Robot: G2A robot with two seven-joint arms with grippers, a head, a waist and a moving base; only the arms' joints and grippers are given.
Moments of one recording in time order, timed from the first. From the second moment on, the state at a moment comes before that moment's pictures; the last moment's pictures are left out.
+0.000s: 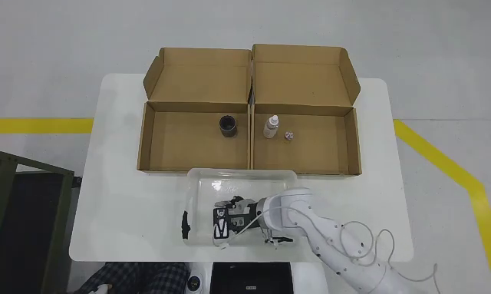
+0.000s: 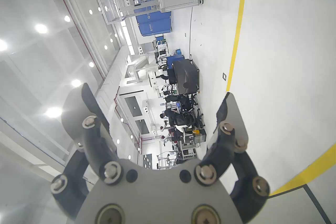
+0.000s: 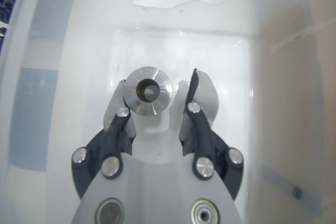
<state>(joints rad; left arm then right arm) -0.01 -0.37 -0.75 -1.25 2.03 -0.40 0.22 -1.11 -1.27 0.73 -1.65 -1.47 -0.82 0.48</state>
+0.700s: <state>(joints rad) -0.01 -0.37 -0.75 -1.25 2.03 -0.40 0.22 -1.12 -1.27 0.77 -1.73 -1.35 -0.82 0.43</state>
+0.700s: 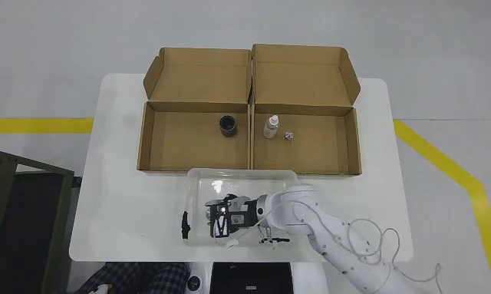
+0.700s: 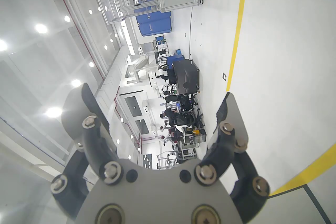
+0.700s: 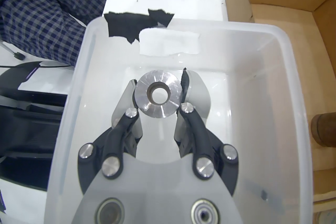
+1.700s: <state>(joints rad) -0.01 -0.37 -0.75 -1.25 2.03 -0.40 0.22 -1.20 -1.22 1.00 -1.82 -1.19 -0.82 0.06</state>
